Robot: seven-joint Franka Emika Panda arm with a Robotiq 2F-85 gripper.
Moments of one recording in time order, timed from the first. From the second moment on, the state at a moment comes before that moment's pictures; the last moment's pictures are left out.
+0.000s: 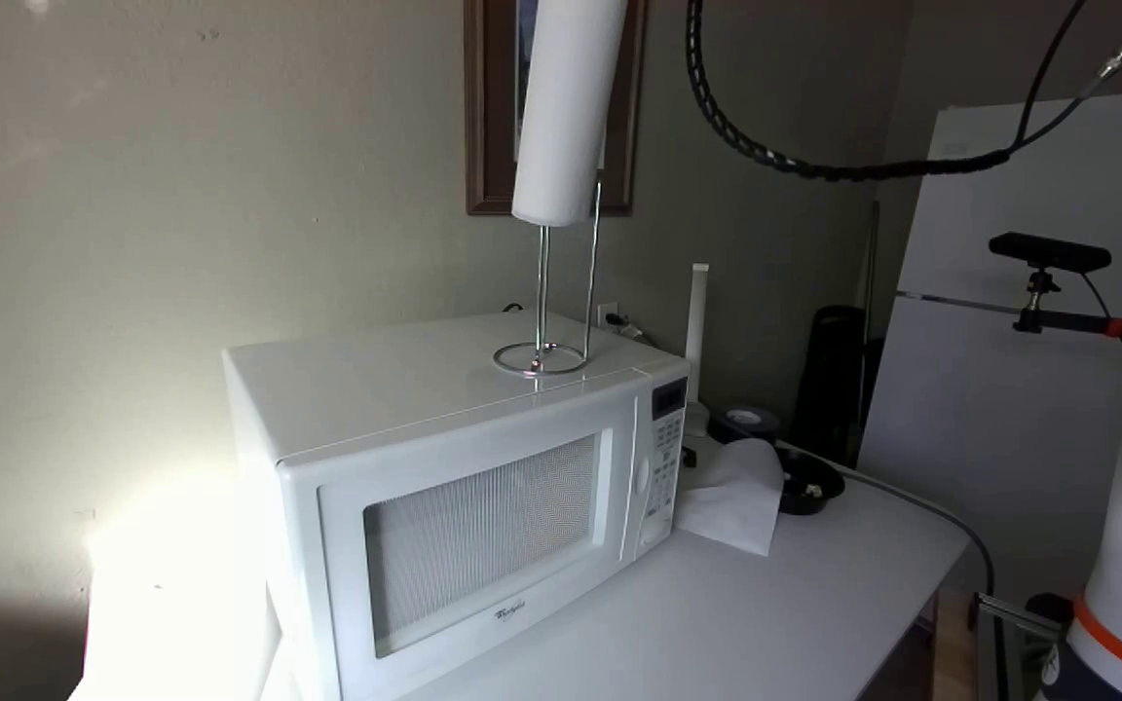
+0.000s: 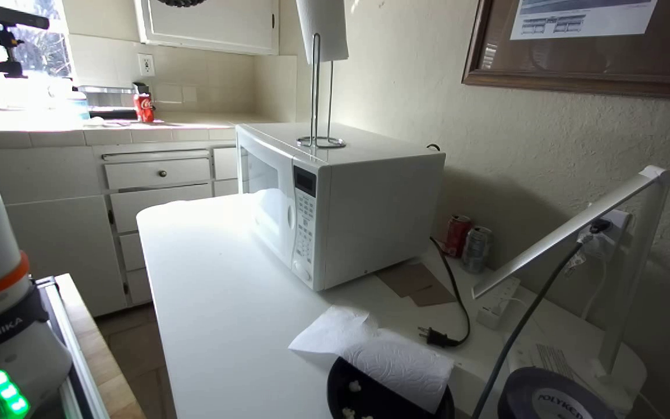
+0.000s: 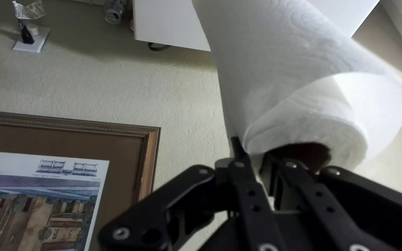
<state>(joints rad) 0.00 -0.20 0.07 -1.32 -0.11 1.77 0.12</state>
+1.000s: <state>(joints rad) 0.00 -0.27 0.07 -1.28 -0.14 1.79 0.12</state>
